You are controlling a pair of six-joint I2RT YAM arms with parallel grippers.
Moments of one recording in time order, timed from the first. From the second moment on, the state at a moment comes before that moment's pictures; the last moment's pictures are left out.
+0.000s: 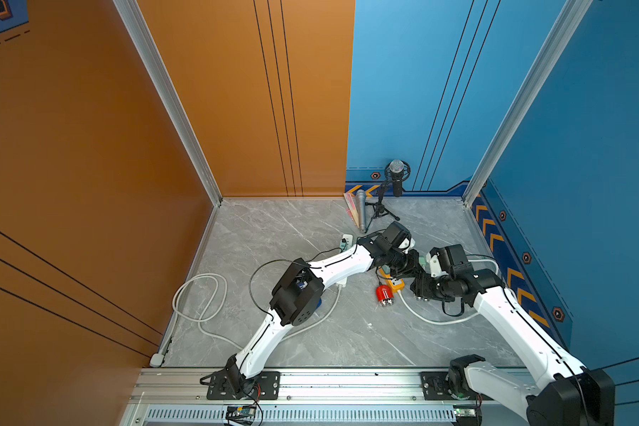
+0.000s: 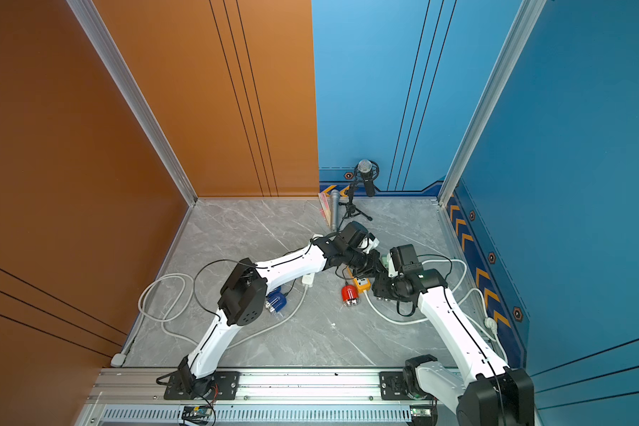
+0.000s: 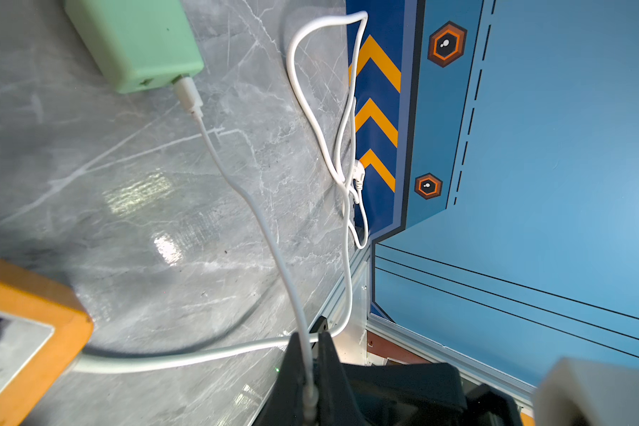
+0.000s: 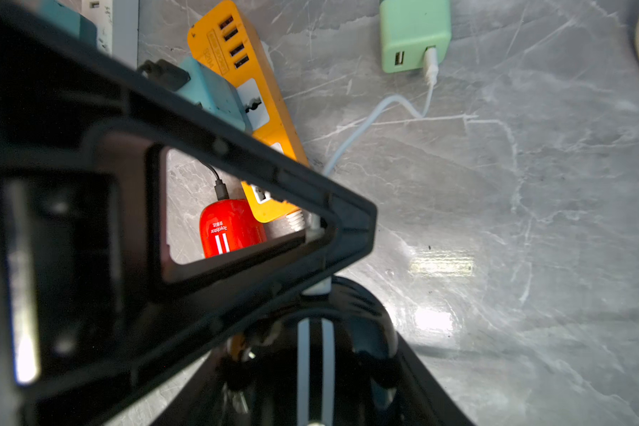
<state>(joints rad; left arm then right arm) -0.90 2.34 2.01 -0.38 0.63 -1.03 0.22 1.11 0.85 -0.88 -0.14 0.38</state>
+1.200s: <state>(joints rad) -0.93 2.42 2.05 -0.29 0.60 -1.07 -0.11 1.14 1.08 -1.15 -0.14 0.30</state>
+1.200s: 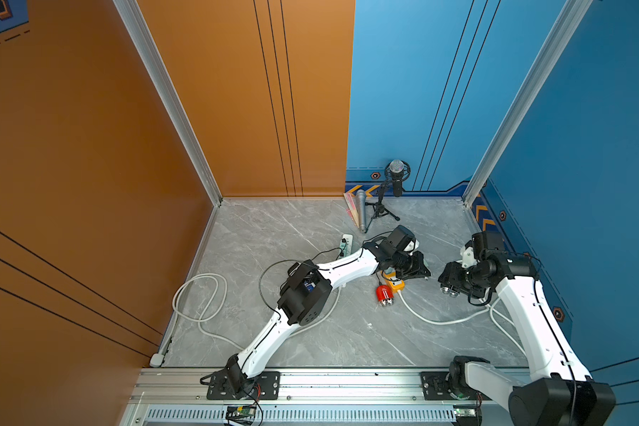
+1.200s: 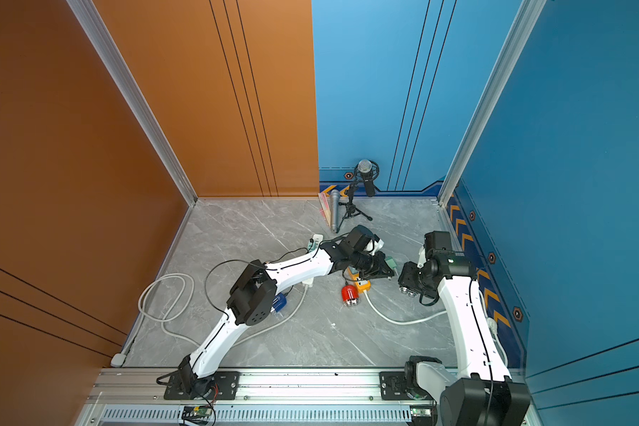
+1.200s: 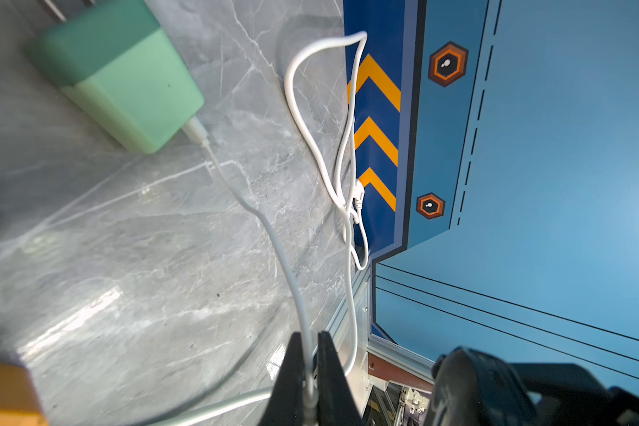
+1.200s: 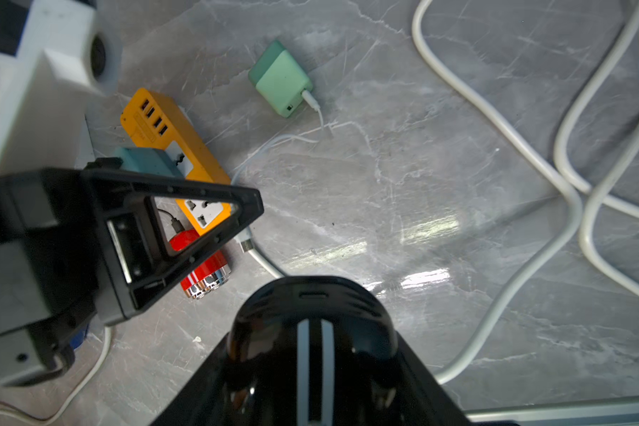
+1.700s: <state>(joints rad) -0.95 2.40 1.96 -0.28 0.60 -1.04 -0.16 1.24 1.17 -1.14 -0.14 0.25</state>
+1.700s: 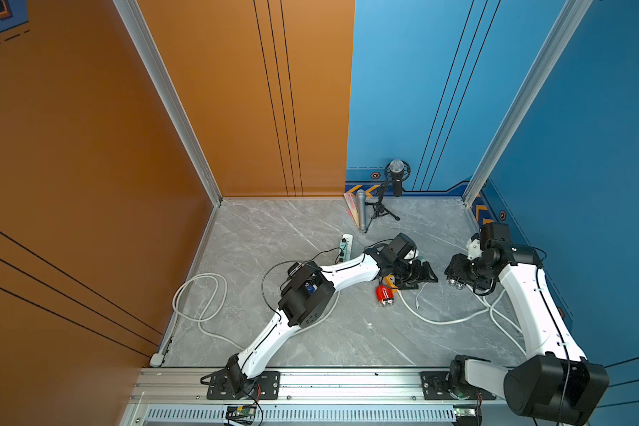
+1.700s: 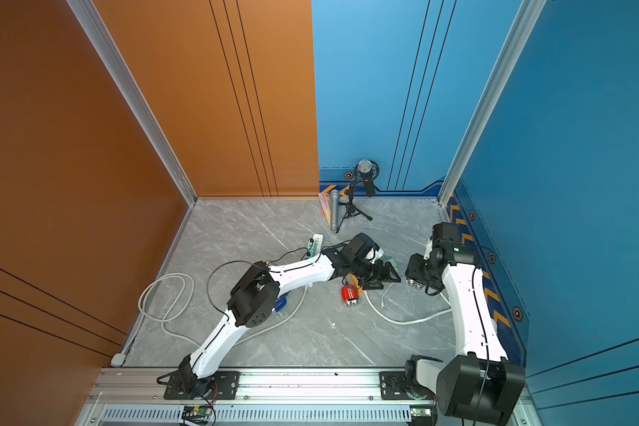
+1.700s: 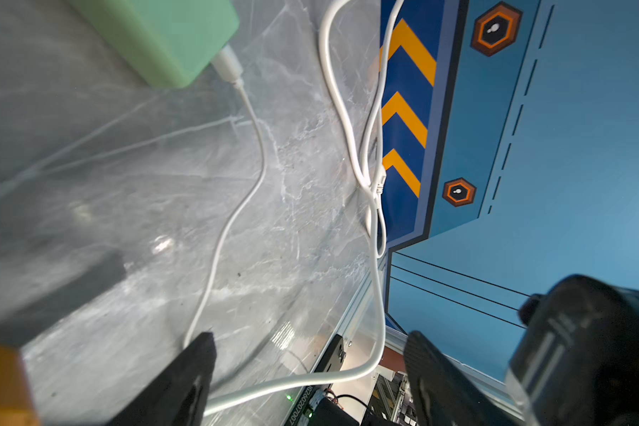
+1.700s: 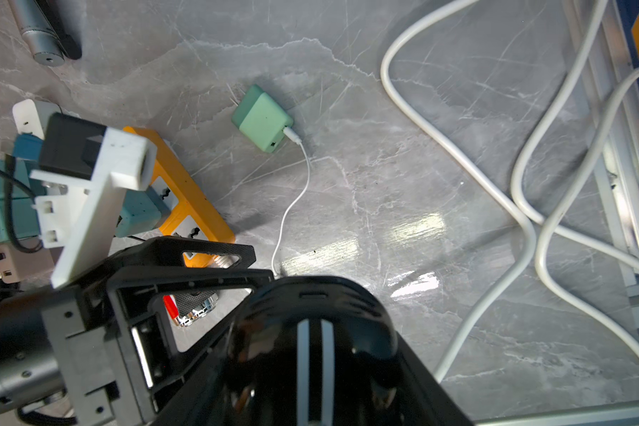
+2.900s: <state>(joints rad) -0.15 1.47 1.22 -0.49 0.21 -0.61 0.61 2.55 2.68 -1.05 0.02 0.43</state>
